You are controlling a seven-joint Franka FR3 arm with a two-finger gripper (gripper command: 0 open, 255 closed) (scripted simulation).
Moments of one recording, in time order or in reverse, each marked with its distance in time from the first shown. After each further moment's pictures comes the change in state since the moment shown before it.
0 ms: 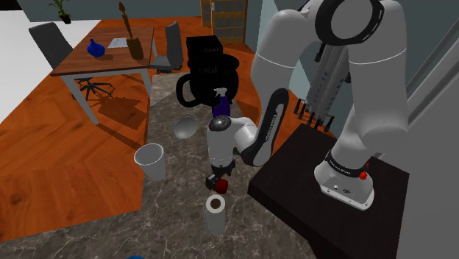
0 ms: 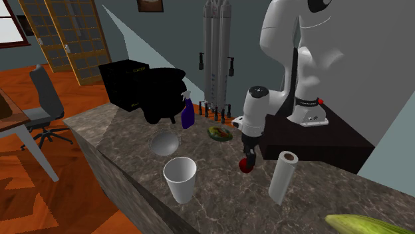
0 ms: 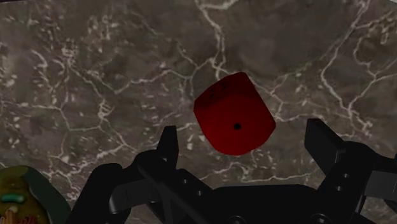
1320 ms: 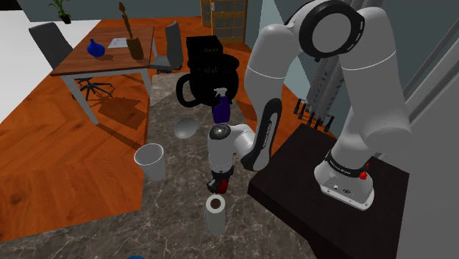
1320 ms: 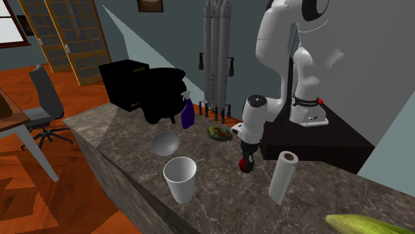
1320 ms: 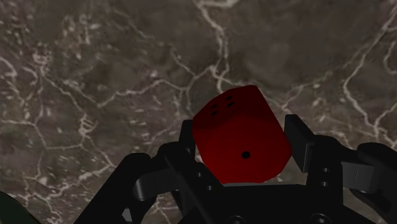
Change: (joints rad) arm 0.073 0.100 -0.086 0.045 -0.063 0.064 0.054
